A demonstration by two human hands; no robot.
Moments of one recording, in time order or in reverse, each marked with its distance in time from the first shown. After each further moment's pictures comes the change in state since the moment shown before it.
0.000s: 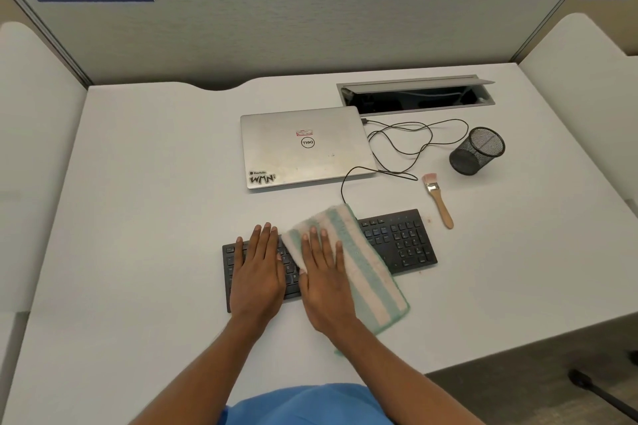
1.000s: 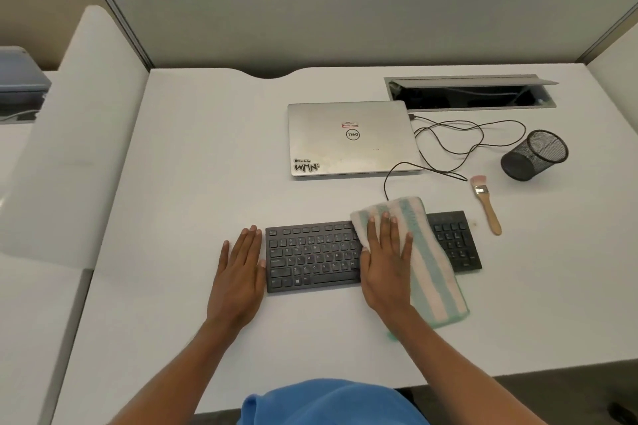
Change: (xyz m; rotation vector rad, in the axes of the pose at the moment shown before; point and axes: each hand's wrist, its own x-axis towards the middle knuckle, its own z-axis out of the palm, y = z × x) left_hand -0.050 -0.099 -0.033 -0.071 -0.034 -0.071; right_hand 0.012 0.032 -0.006 -0.094 0.049 0.197
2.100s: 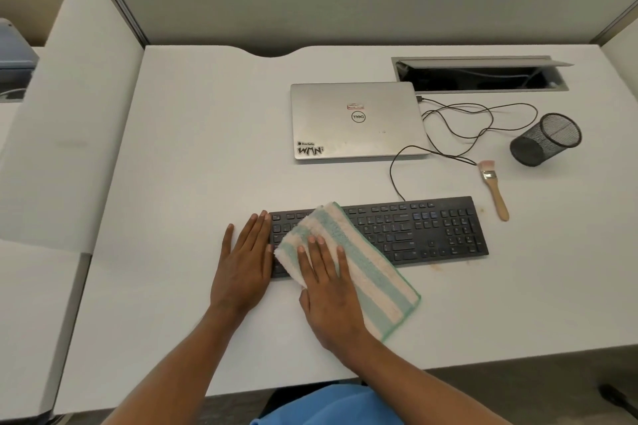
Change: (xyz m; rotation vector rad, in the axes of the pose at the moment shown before) left_hand -0.002 -0.003 0.004 0.060 0.010 0.066; right_hand -0.073 -0.091 0.016 -0.091 -0.142 -0.418
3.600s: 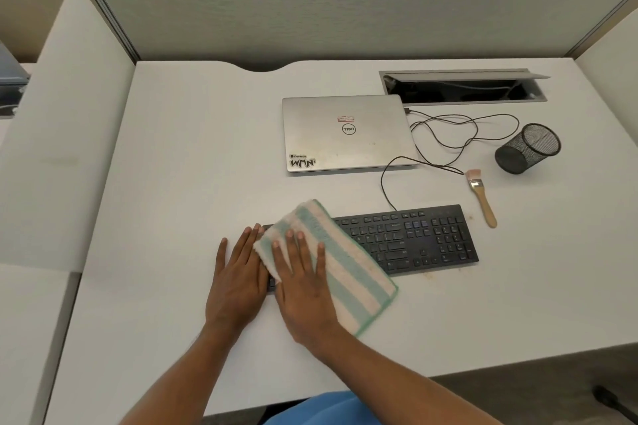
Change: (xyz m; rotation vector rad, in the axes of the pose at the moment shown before) left_hand -0.001 0.002 0.003 0.035 -0.016 0.014; right_hand 0.038 -0.027 -0.006 0.060 0.051 0.046
